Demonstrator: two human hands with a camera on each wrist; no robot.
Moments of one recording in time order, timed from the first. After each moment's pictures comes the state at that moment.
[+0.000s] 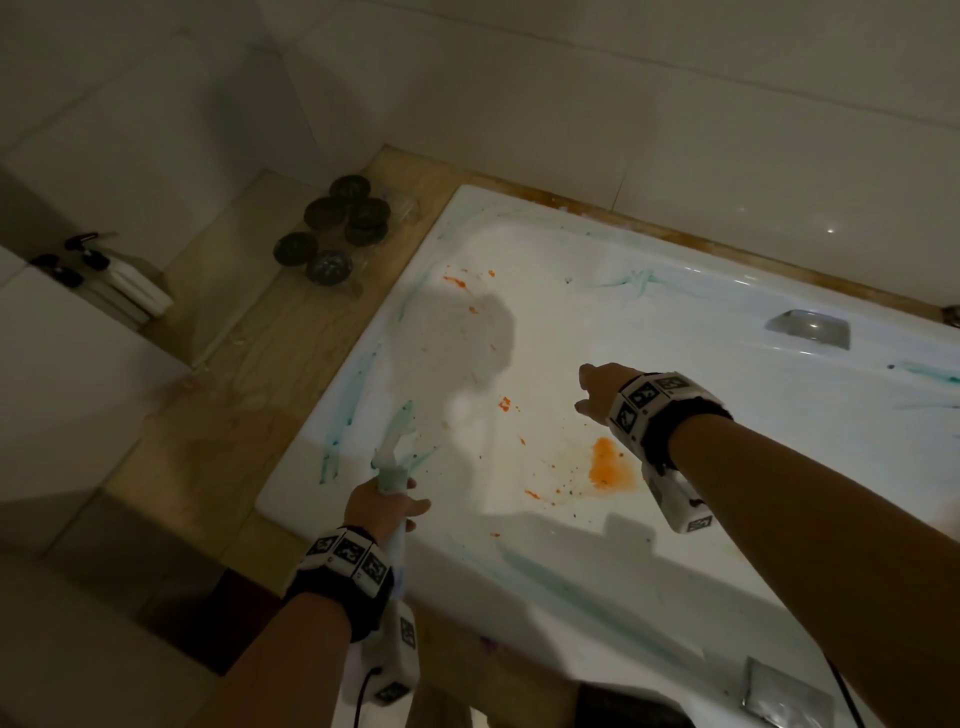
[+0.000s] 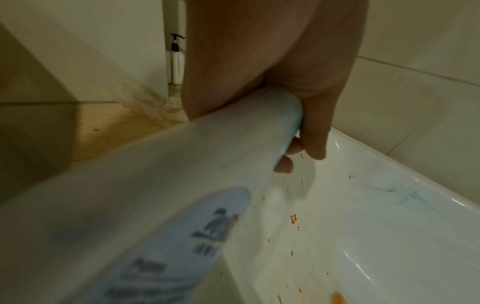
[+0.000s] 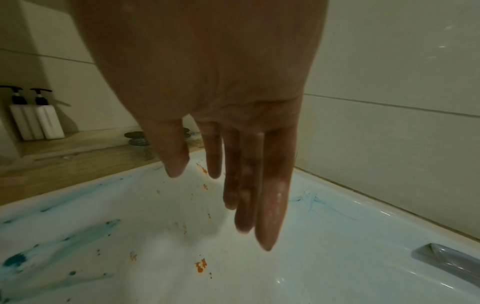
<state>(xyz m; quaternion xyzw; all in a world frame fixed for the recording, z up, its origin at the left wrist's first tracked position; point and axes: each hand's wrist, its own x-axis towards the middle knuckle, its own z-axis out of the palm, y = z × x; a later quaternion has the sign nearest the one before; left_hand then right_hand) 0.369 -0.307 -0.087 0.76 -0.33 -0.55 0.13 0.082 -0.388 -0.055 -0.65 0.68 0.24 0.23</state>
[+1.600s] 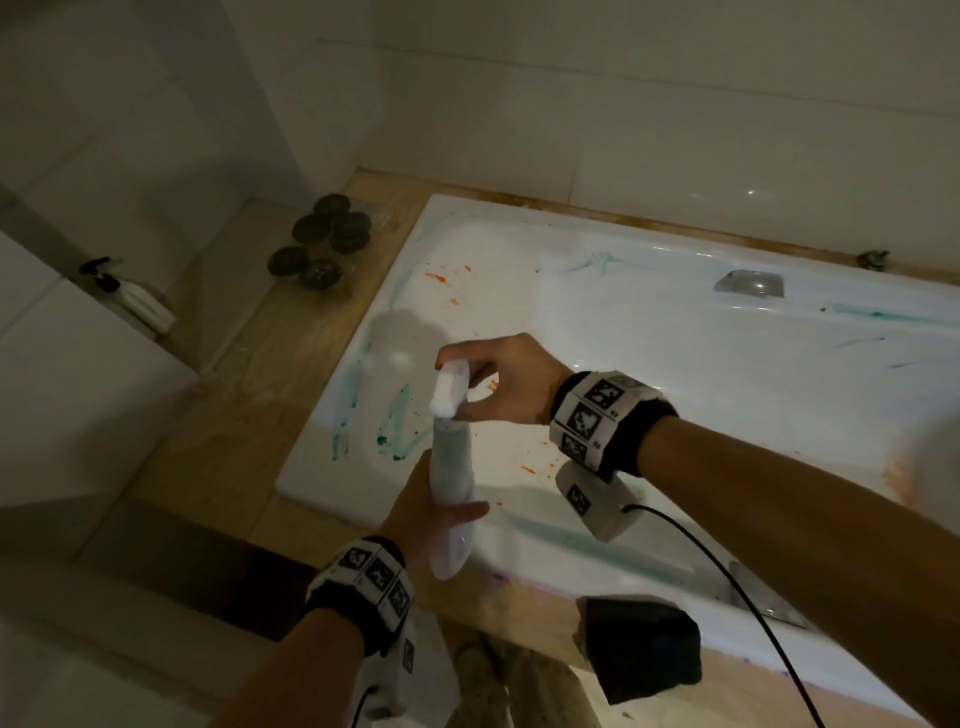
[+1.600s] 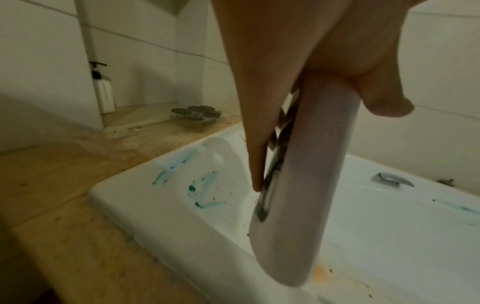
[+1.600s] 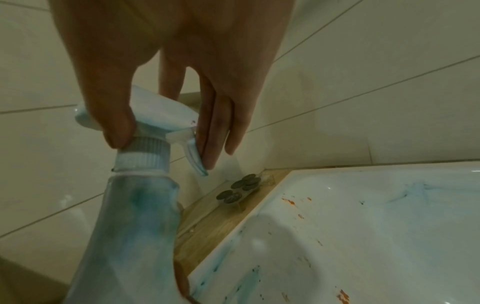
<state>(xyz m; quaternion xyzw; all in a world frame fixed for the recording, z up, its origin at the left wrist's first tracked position) 0.362 -0.213 -0.049 0.58 -0.54 -0.58 0.15 0.193 -0.274 0.045 -0.75 0.52 -0.23 0.34</state>
